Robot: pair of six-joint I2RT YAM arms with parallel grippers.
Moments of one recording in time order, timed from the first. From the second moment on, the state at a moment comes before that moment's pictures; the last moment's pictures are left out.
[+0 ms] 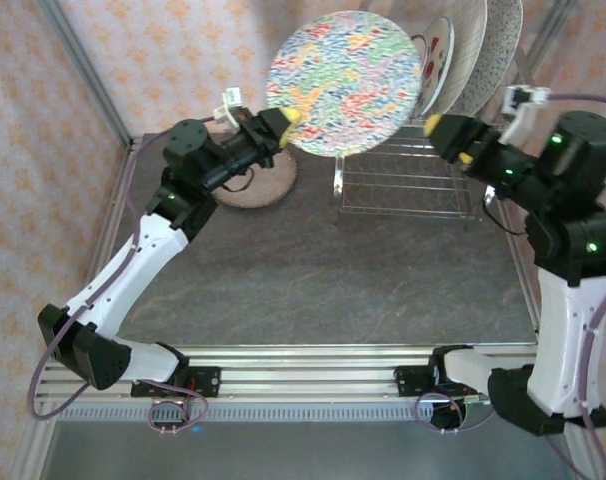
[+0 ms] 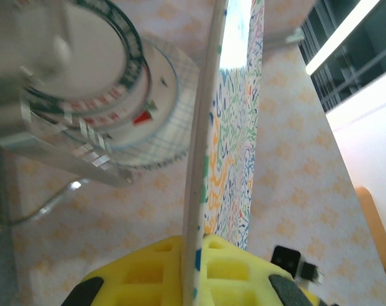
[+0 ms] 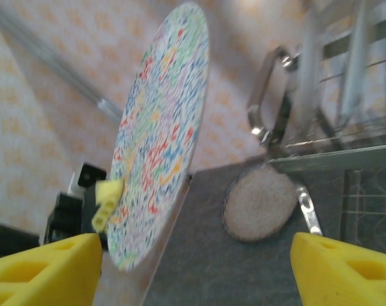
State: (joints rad) left arm -0.40 1.35 1.40 0.12 0.42 -1.44; right arm 0.16 1.18 1.98 -0.99 -0.46 0.58
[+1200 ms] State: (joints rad) left arm 0.07 1.55 0.84 0.44 0.40 -1.29; right arm 0.67 1.07 1.14 -0.20 -0.08 0.14
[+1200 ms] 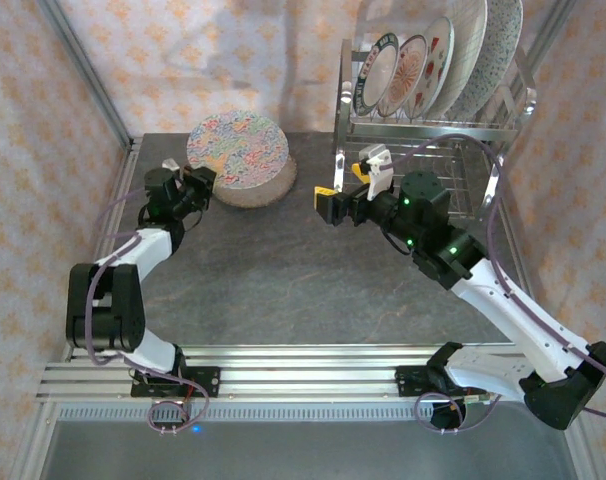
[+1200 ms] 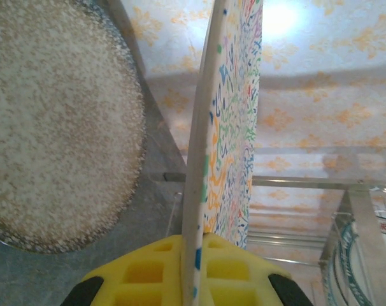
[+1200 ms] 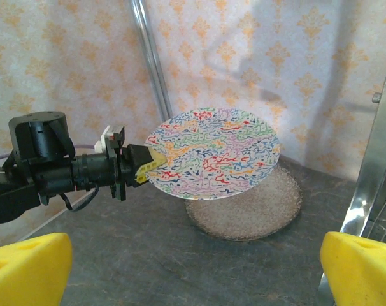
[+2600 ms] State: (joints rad) left arm 0.07 2.04 1.04 0.56 0.39 -1.26; right arm 0.67 1.06 1.11 -0.20 0.01 0.17
